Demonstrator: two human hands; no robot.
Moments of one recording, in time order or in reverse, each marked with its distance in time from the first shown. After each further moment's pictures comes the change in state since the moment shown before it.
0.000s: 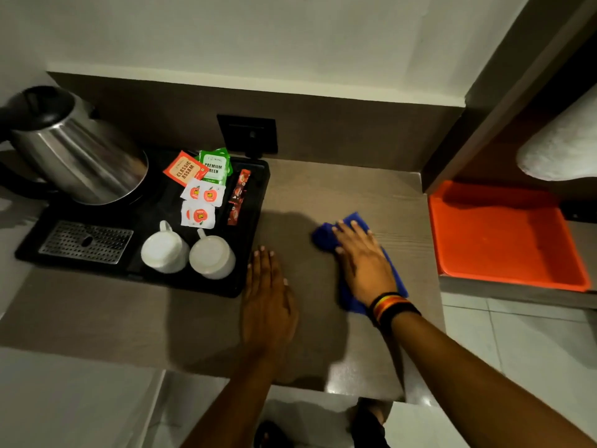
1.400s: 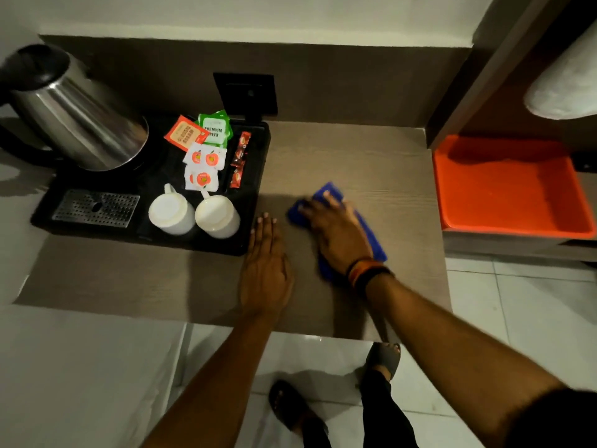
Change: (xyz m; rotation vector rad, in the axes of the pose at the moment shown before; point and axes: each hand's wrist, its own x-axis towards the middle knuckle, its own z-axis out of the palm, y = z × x) left_hand -0.014 -0.021 -0.003 -0.004 -0.019 0.122; right_hand -0.012 -0.052 0.016 -0.036 -0.099 -0.057
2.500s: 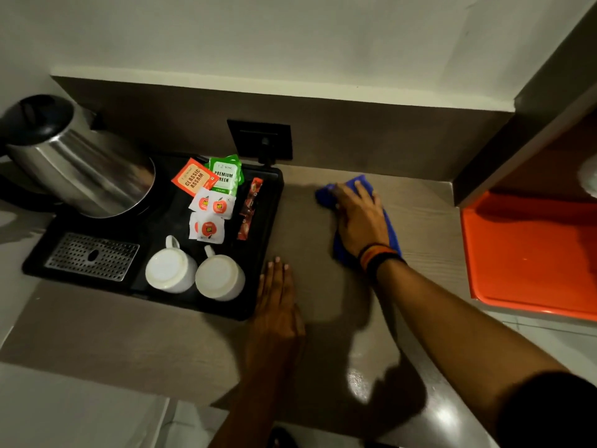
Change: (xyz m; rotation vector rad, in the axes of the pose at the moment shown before) left_hand 0.028 -0.003 0.016 -0.071 0.153 0.057; right_hand 0.139 0.051 -0.023 0.066 0.137 0.179
